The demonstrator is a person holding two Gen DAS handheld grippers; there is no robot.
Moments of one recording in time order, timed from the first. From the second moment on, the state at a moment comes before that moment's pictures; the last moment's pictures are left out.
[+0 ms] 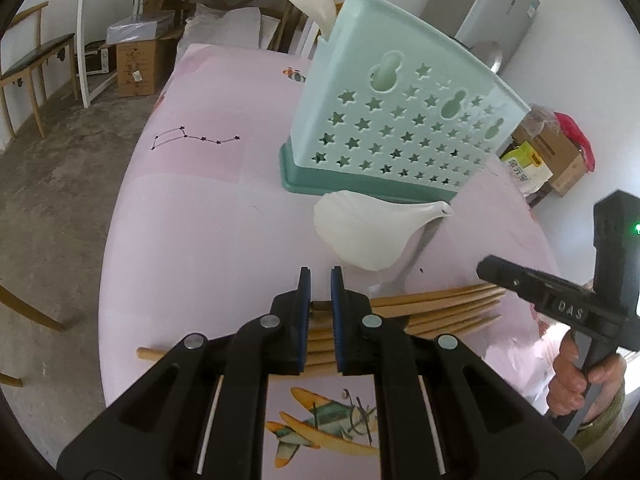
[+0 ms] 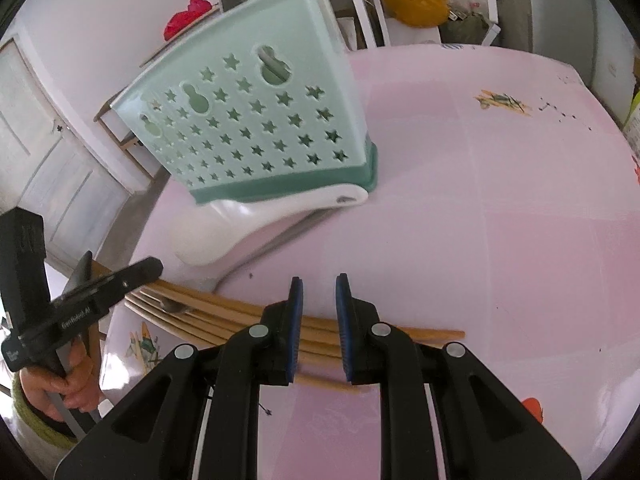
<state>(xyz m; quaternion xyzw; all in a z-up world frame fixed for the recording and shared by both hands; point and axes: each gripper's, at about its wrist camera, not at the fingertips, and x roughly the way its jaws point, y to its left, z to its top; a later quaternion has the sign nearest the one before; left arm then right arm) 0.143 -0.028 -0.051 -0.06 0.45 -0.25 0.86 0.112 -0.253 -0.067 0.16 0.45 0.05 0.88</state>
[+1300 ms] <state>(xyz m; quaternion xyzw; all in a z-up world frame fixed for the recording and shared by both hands) 0.171 -0.045 -0.058 -0.12 0.50 -0.31 0.80 0.136 -0.205 -0.071 0.17 0.48 0.13 0.85</state>
